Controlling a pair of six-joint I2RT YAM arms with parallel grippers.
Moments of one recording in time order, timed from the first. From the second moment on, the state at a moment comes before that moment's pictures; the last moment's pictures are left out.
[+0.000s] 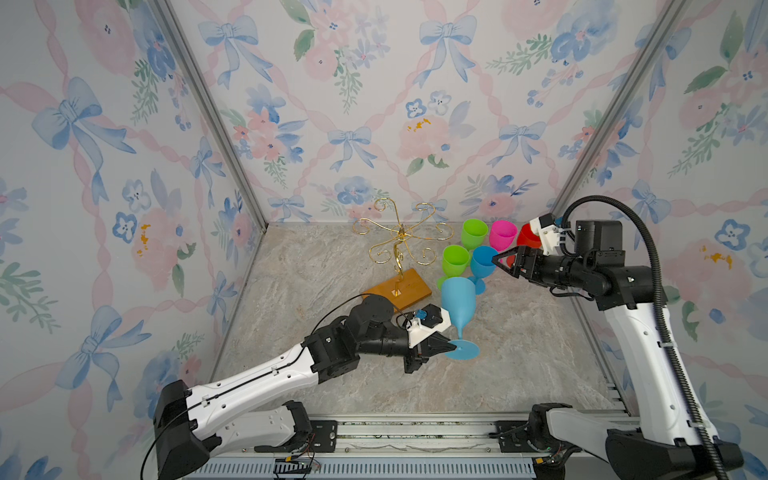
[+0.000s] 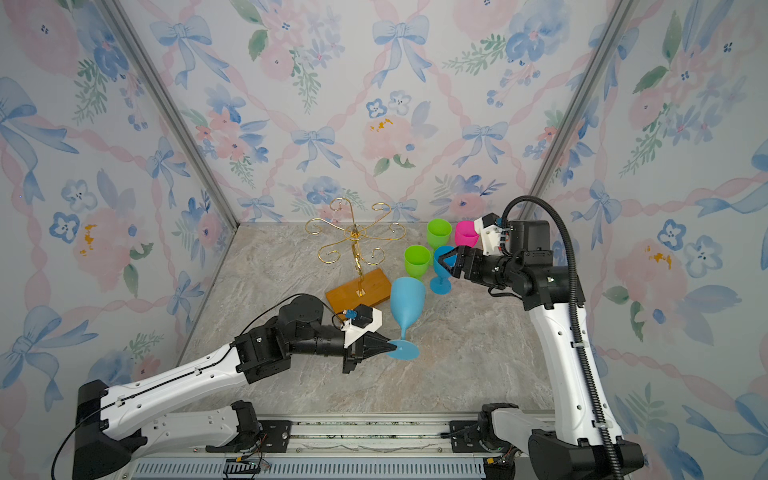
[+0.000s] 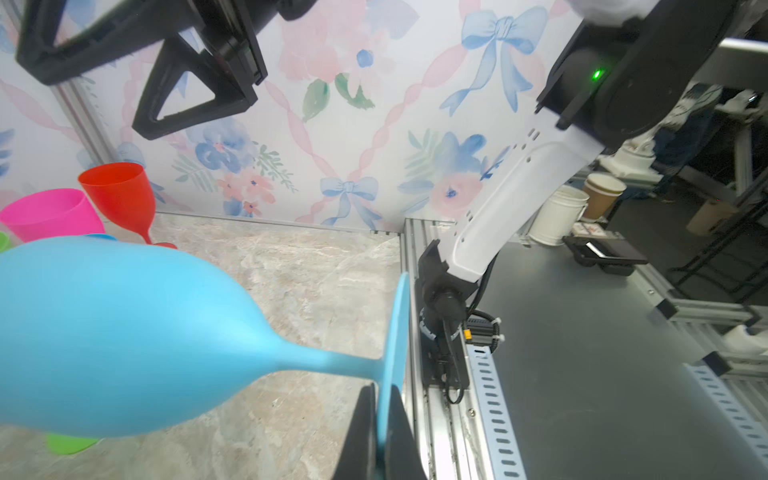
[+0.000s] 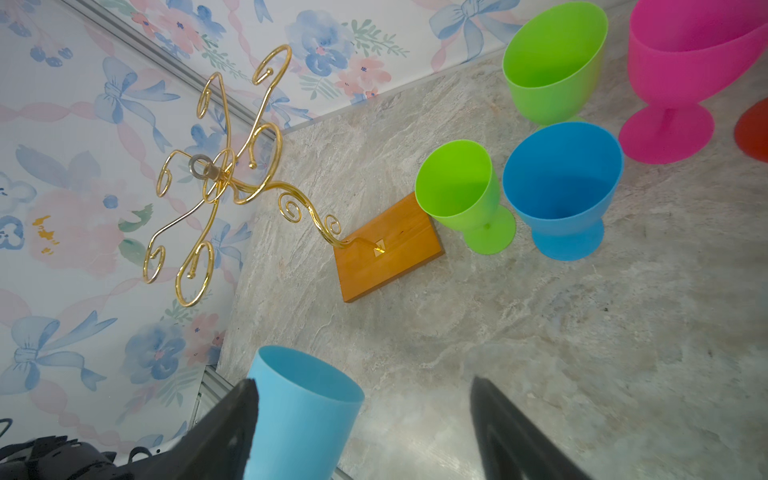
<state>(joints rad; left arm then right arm) -1.09 1.05 0.87 -0.09 0.38 0.15 0.06 1.19 1.50 -1.04 -0.59 0.33</state>
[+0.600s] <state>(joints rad) -1.34 0.98 0.57 -0.07 -0.37 0.93 0.30 1.33 1.51 -1.19 -0.62 0.29</state>
